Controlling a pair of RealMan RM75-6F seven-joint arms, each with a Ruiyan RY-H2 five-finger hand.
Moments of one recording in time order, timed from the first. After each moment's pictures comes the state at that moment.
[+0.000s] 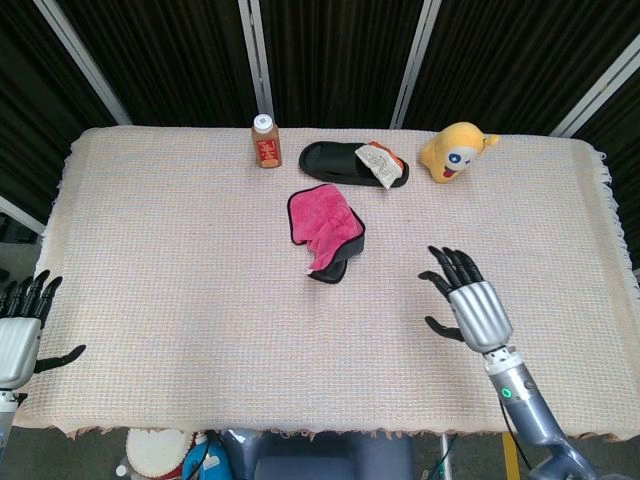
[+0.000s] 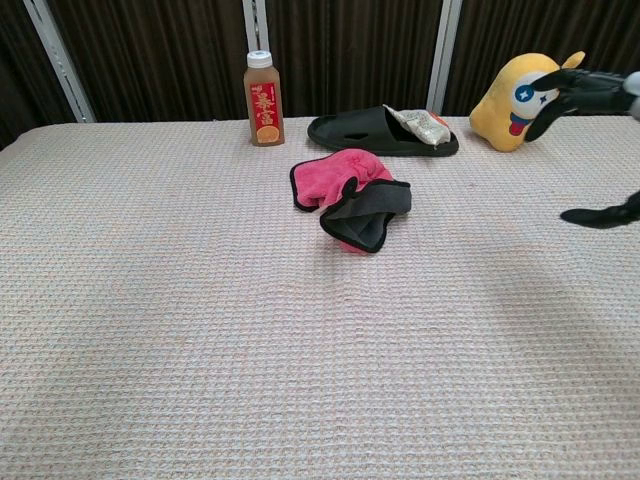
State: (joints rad) left arm -0.10 -1.18 -0.05 -1.55 1.45 1.46 0.19; right arm 0.38 -1.38 0.17 -1.59 -1.60 1.25 -0.10
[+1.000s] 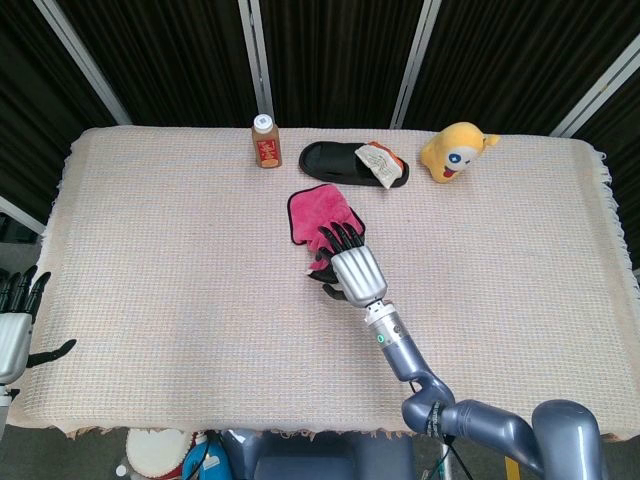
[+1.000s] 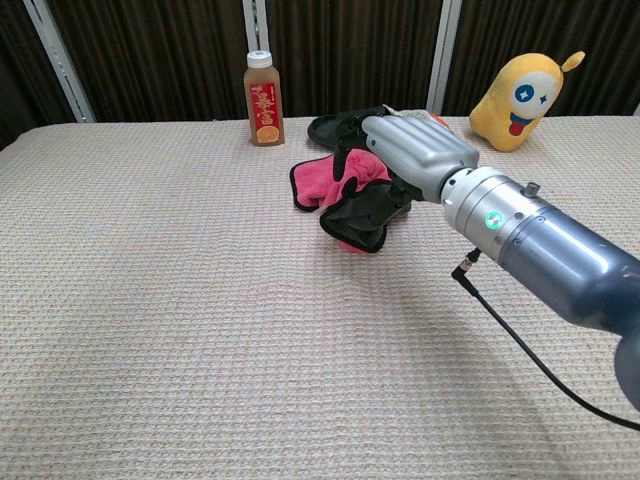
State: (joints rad) left arm -0.11 -1.19 -0.06 -1.51 1.42 1.45 0.21; right arm 0.76 -1.92 0.35 -1.13 -1.40 1.06 -0.24
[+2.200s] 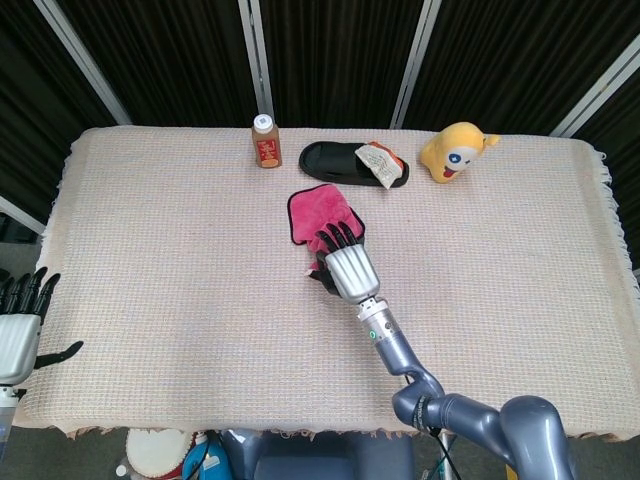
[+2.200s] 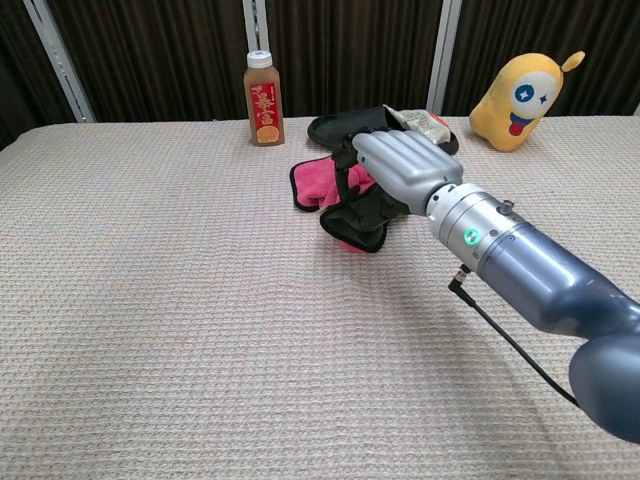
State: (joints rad) left arm -0.11 -1.20 -0.05 -1.52 1.44 1.45 0.22; right arm 0.83 -2.01 0.29 -0.91 -1.40 1.09 -0.16
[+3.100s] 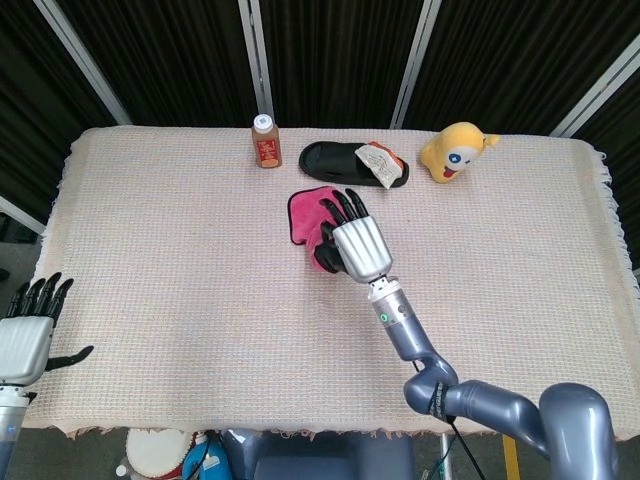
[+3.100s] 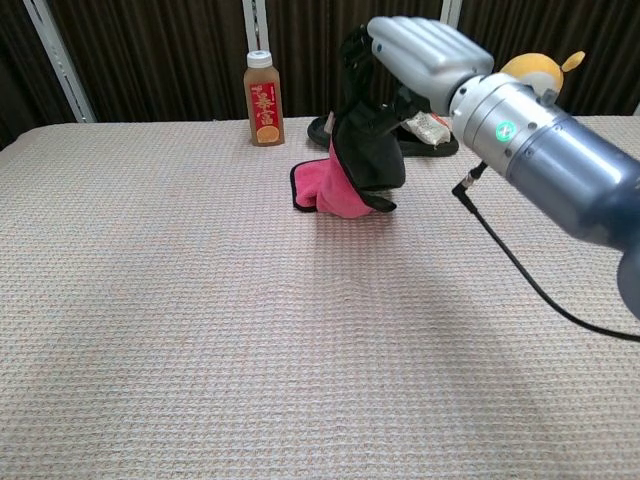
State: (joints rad) left arm -0.13 -1.22 -0.04 -1.54 1.42 1.39 0.22; right arm 0.85 -1.80 0.40 -1.21 -1.37 1.14 -0.29
